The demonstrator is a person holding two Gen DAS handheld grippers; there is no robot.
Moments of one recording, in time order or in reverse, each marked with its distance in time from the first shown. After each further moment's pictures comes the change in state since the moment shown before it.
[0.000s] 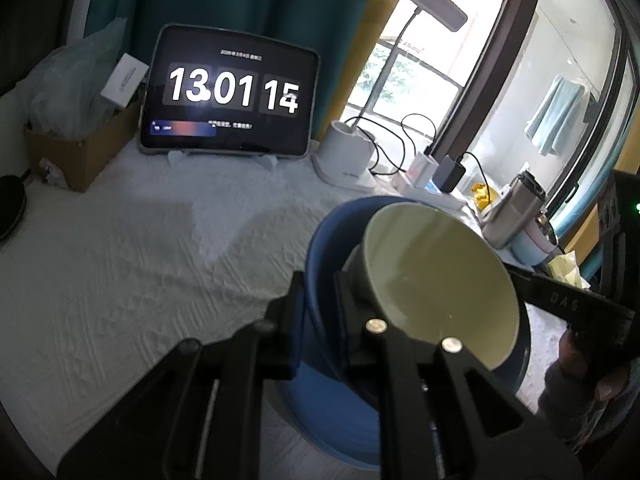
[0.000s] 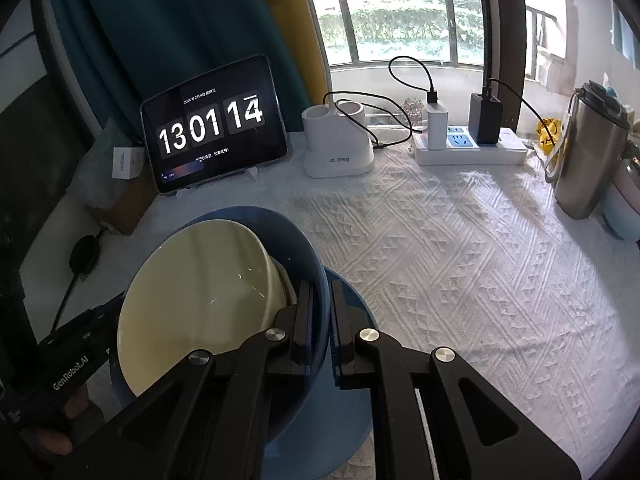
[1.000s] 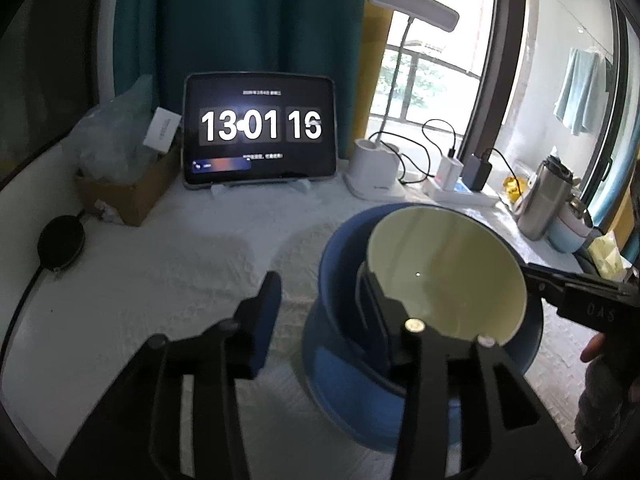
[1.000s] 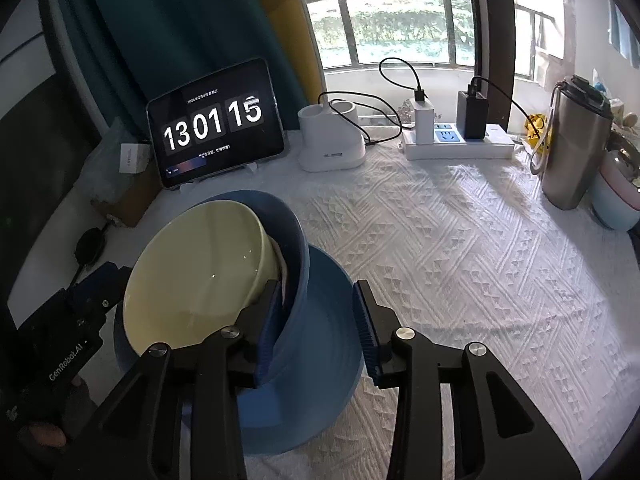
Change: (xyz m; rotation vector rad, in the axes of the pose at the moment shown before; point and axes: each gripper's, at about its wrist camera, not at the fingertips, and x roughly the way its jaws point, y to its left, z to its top) left arm -0.029 -0.022 -0.009 0.106 -0.079 0.200; right arm -0.023 -0.007 -0.018 -0.007 -0.012 0.002
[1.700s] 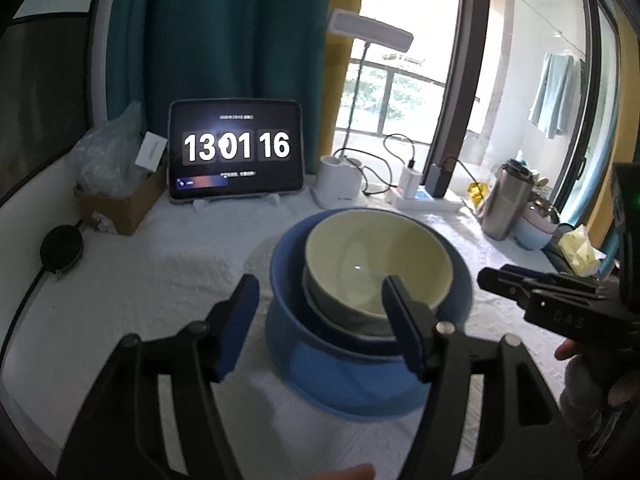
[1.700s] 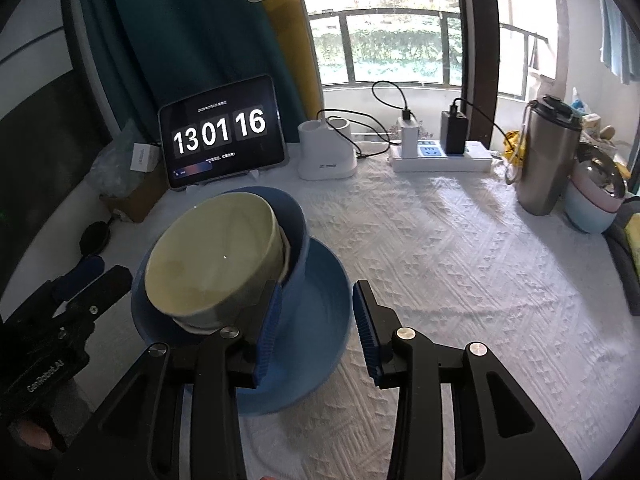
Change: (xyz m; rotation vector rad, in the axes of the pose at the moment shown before) left arm -0.052 -0.029 -0.014 0.034 -0.068 -0.074; right arm -0.042 0.007 -0.021 -0.034 -0.062 -0.042
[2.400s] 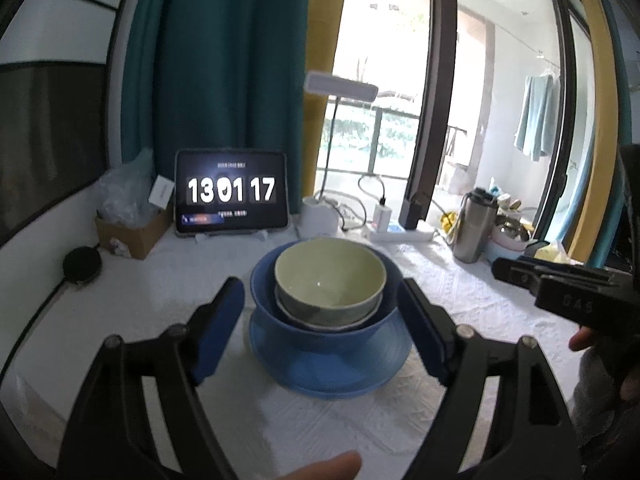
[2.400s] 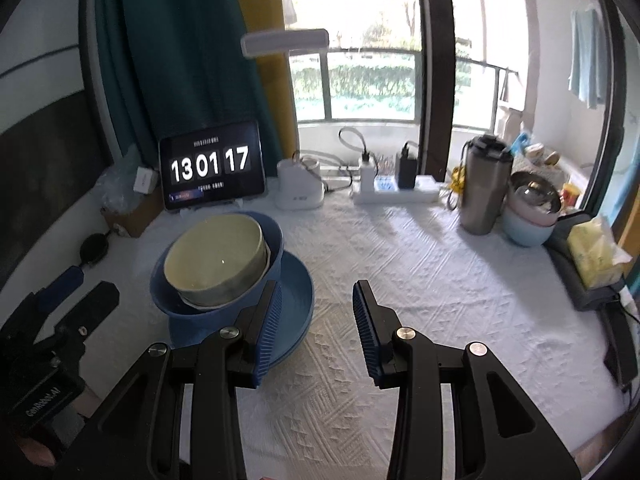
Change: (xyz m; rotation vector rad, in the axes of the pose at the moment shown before) left arm -0.081 -0.036 -0.014 0.019 -0.177 0.003; right arm -0.093 -0.004 -0.021 -0.020 -0.145 -0.099
